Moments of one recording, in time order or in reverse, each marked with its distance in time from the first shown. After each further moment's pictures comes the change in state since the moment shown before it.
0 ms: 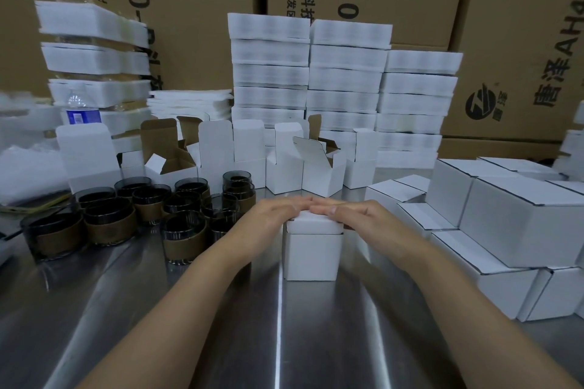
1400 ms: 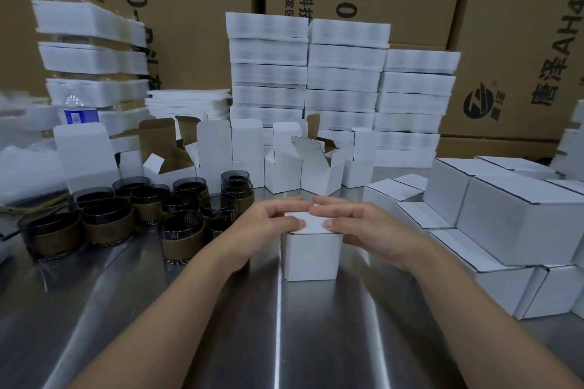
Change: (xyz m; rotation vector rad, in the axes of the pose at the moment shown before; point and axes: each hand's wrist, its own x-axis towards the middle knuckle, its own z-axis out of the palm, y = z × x) left_hand 0.003 -0.016 -0.001 -0.120 0.007 -0.111; right_hand 0.003 0.007 0.000 0.152 -0.013 0.101
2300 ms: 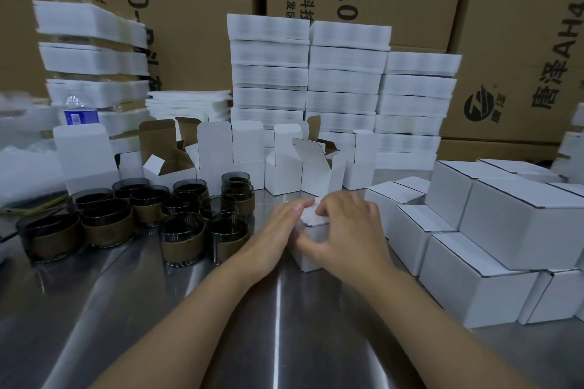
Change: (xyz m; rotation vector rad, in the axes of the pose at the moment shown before) left_hand -0.004 -0.012 0.020 0.115 0.043 0.026; right_hand 0.008 0.010 0.045 -1.058 0.639 -0.351
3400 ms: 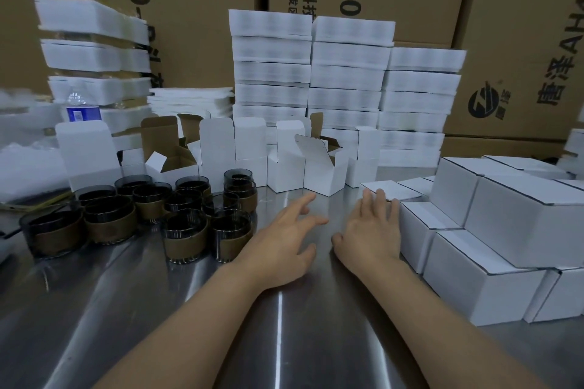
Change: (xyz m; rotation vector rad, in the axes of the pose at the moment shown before) left_hand 0.004 -0.010 0.003 0.760 -0.052 0.273; right_hand 0.007 0.025 0.017 -0.589 -0.475 0.257
